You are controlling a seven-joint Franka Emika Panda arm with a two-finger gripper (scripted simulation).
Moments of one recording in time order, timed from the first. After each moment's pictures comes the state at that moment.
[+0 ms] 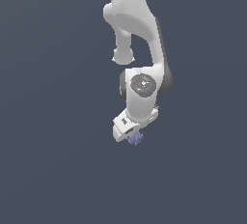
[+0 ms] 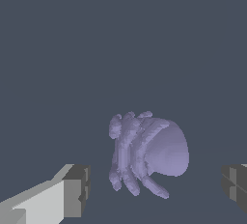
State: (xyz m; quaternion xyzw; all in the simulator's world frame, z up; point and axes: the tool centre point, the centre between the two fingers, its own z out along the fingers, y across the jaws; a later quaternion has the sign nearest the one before) arm 0.065 0.052 0.091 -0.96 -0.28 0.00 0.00
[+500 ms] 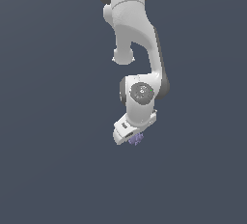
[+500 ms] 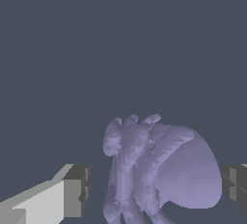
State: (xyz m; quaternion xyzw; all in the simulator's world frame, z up) arm 0.064 0.052 0.058 -0.96 -0.28 0.00 0.00
